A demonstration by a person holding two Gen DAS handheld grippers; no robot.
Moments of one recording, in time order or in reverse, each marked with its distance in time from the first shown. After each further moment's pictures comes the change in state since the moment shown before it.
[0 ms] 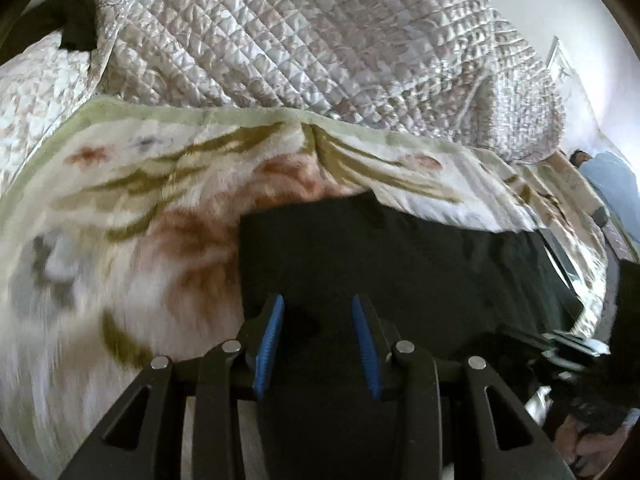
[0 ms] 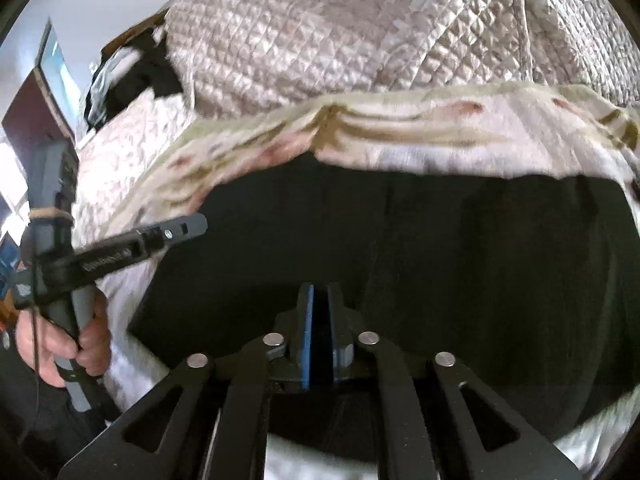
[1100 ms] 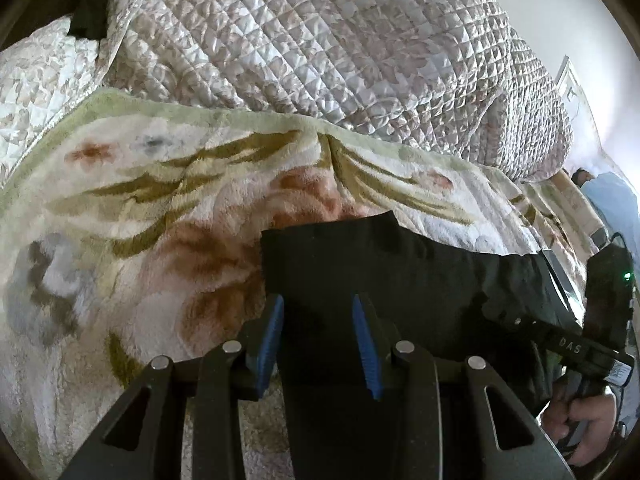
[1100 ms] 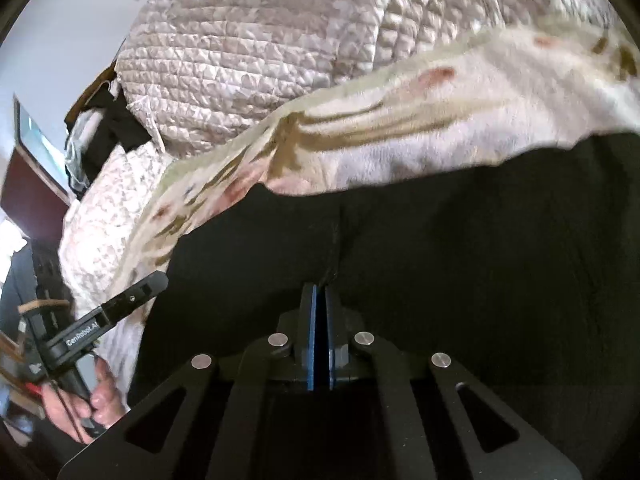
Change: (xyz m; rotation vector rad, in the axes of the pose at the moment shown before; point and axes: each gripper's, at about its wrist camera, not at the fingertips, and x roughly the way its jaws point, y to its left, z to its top) left arm 0.011 0.022 0.023 -0.048 -0.021 -0.007; right arm 0.030 -0.052 0.042 0.221 -0.019 0.056
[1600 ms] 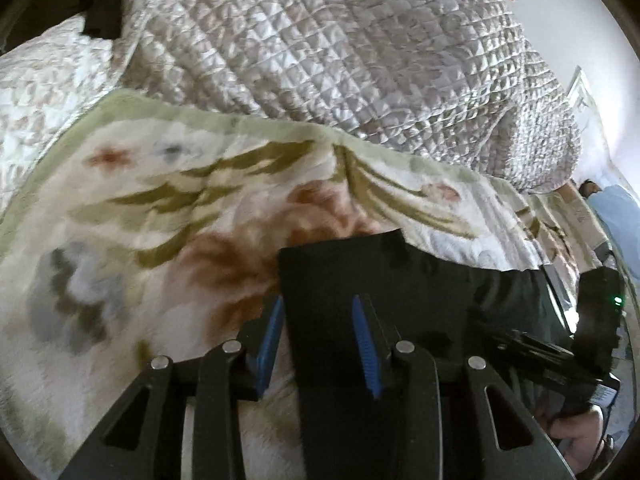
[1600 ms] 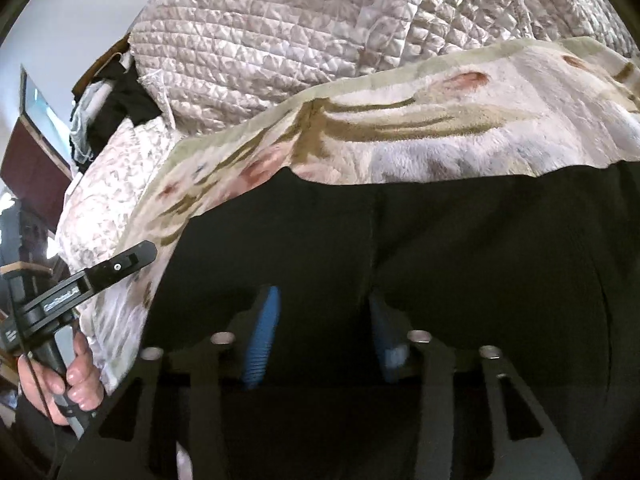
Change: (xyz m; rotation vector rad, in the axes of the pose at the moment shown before) left arm -0.009 0.008 0.015 -0.041 0.012 0.007; right arm 0.015 0.019 -0.001 -0.057 0.069 0.018
